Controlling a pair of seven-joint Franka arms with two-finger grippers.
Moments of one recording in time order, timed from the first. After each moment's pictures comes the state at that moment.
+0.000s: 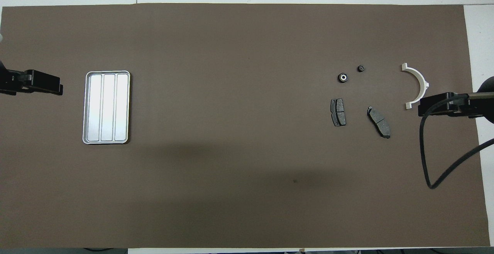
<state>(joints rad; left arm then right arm) -0.01 0.00 -0.07 -1.56 0.02 1.59 0.00 0.03 -0.13 0.04 -1.64 -0.01 1.51 0.13</state>
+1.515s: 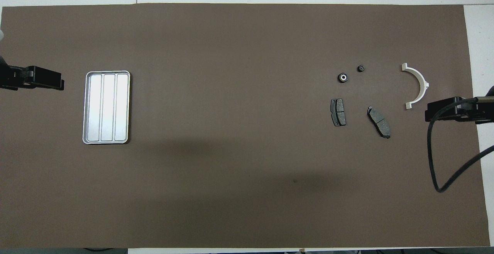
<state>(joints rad) -0.01 0.00 -0.06 -1.57 0.02 1.64 0.00 0.01 -0.13 0.03 -1.67 -0.01 1.52 0.13</state>
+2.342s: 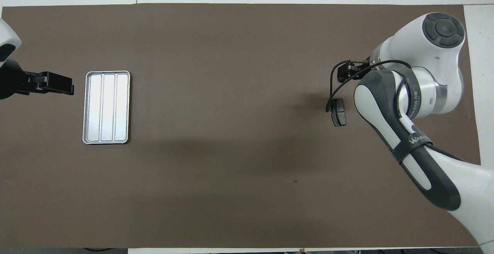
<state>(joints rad) -0.02 -0.02 -0.07 -1.66 0.02 1.68 -0.02 0.08 0.36 0.04 -1.75 -0.01 2.11 0.29</state>
